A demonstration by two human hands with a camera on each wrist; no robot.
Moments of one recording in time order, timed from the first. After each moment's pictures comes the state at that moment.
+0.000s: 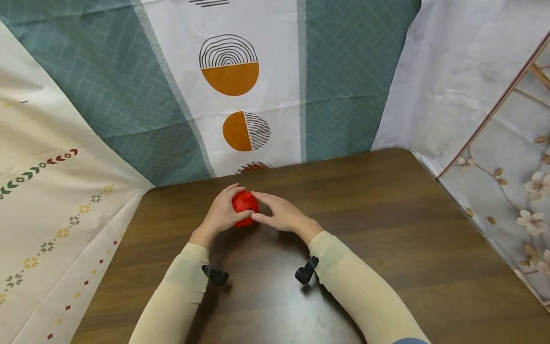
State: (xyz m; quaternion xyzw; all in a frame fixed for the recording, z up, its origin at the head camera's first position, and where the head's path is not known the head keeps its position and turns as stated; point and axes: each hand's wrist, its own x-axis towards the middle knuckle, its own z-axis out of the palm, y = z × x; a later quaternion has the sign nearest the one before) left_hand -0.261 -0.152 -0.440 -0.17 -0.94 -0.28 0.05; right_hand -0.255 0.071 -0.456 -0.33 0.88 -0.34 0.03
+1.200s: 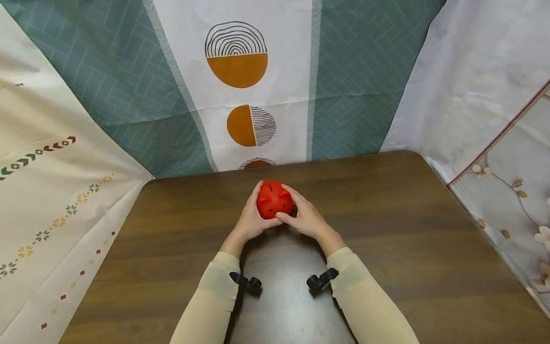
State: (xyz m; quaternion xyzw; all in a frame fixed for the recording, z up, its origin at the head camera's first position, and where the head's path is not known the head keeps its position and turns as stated) left_hand -0.258 -0.093 -0.491 -0.14 -0.86 -0.48 0.01; right_hand -0.258 0.114 -0.489 -0.24 0.85 -0.47 0.01
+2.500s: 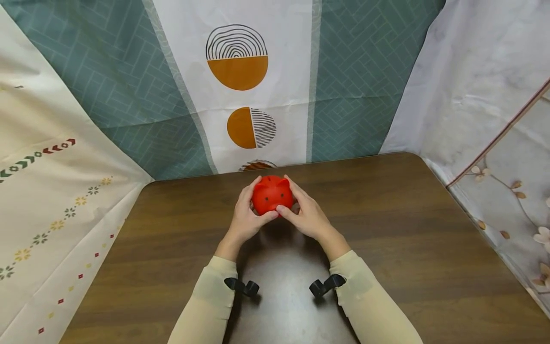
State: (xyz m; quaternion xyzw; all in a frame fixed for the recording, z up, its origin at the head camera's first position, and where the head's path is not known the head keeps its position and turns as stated) left_hand -0.240 -0.093 -0.455 -0.19 -0.84 -0.49 0.12; right_hand -0.238 0.115 -0.450 -0.24 0.84 -0.49 -0.05
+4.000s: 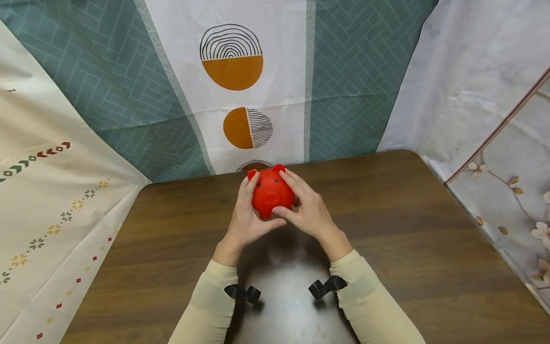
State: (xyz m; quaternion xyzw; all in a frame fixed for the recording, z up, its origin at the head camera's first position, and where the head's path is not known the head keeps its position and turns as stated) left_hand -0.226 -0.076 -0.425 -0.32 -0.81 -0.41 0.25; right_hand -0.228 0.119 -0.423 -0.31 0.81 -0.44 -0.24
